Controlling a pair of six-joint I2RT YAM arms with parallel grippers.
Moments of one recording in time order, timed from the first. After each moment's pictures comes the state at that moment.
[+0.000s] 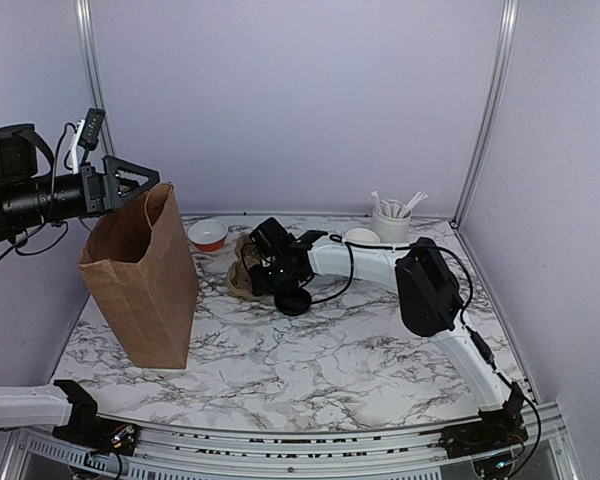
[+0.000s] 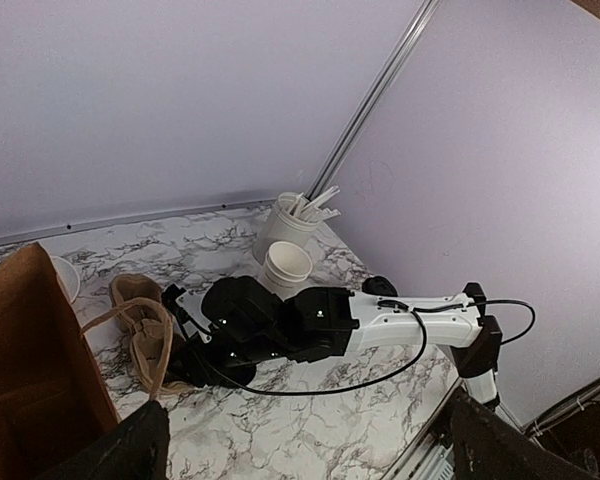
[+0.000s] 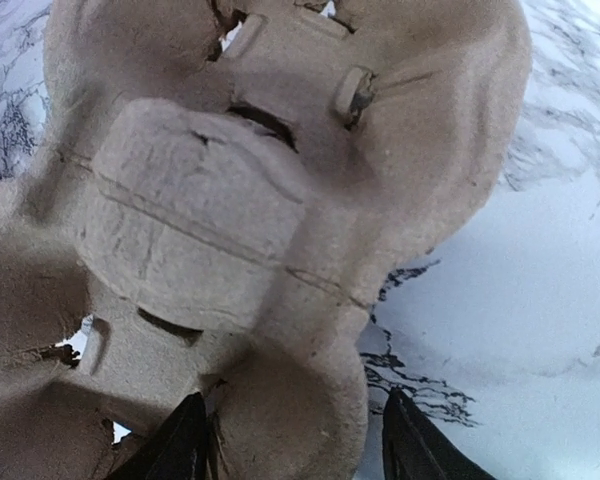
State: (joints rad) left arm -0.48 0.92 1.39 -0.71 0.36 -0.40; right arm 0.87 2.54 2.19 -0.60 0.10 0.49
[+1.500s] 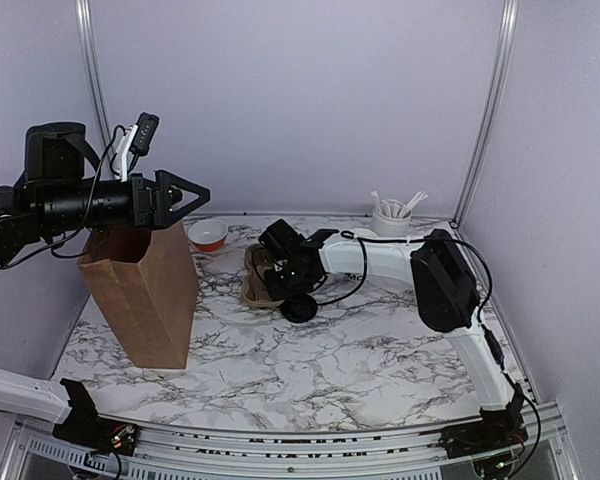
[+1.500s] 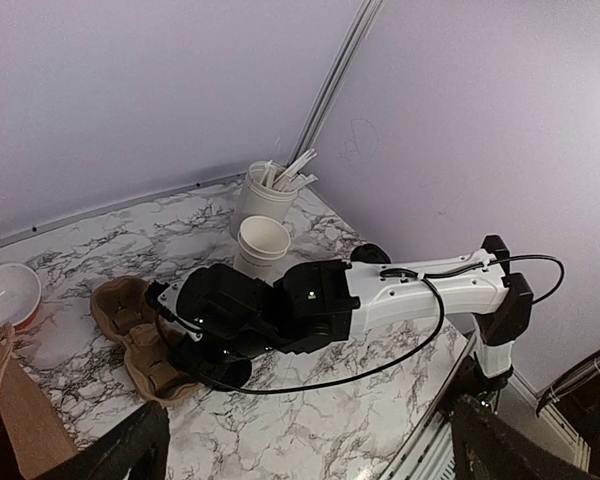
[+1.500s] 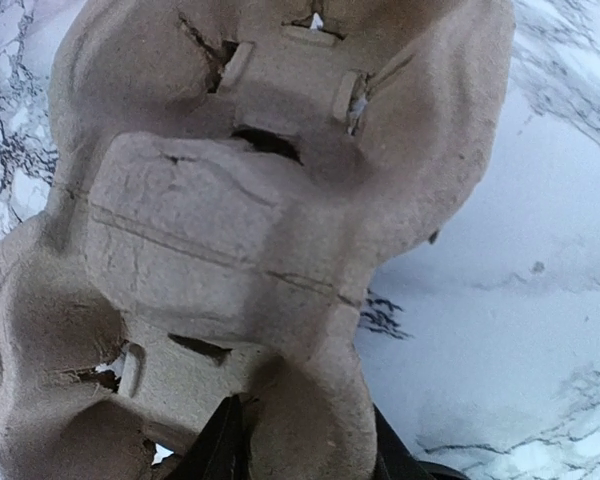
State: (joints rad) left arm -0.80 1.05 1.39 -0.63 0.12 -0.38; right arm 0.87 2.42 2.02 -0.63 0.14 0.48
